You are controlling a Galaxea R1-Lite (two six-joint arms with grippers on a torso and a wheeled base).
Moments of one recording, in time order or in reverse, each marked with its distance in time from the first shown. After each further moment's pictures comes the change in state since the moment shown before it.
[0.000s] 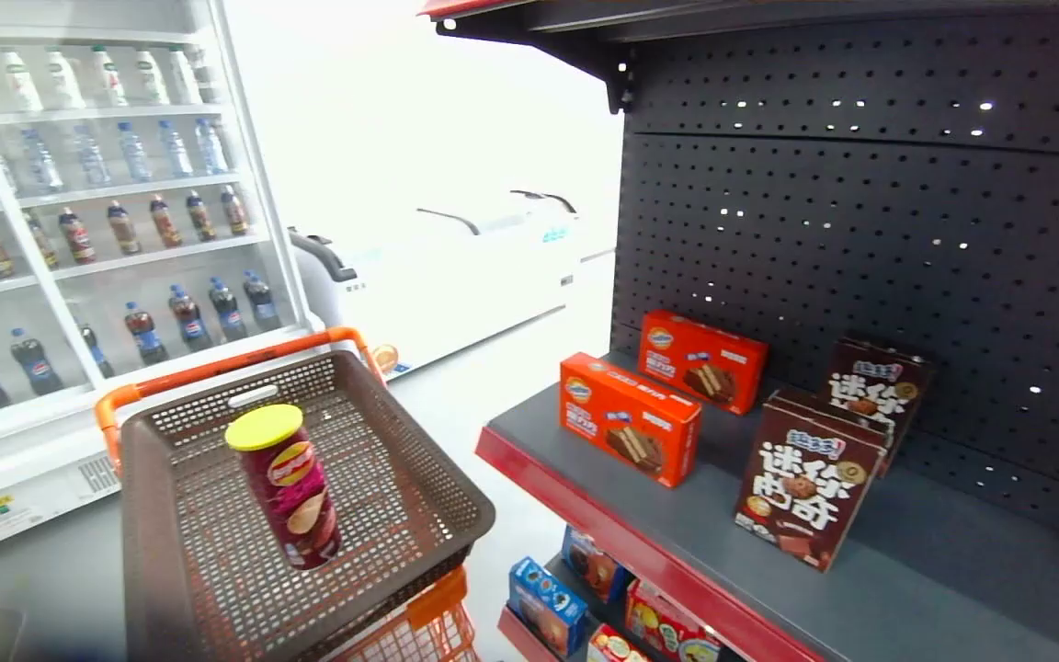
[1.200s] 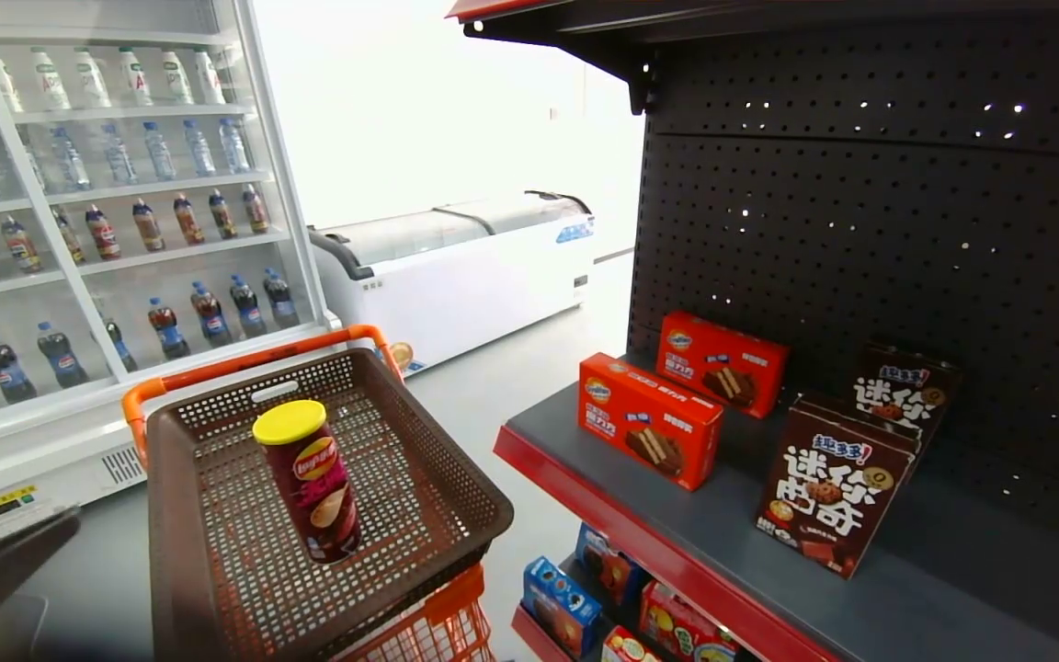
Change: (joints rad) left arm -0.011 0.799 -0.615 0.137 0.032 -0.009; right arm -0.001 0.000 0.000 -0.001 0.000 -0.001
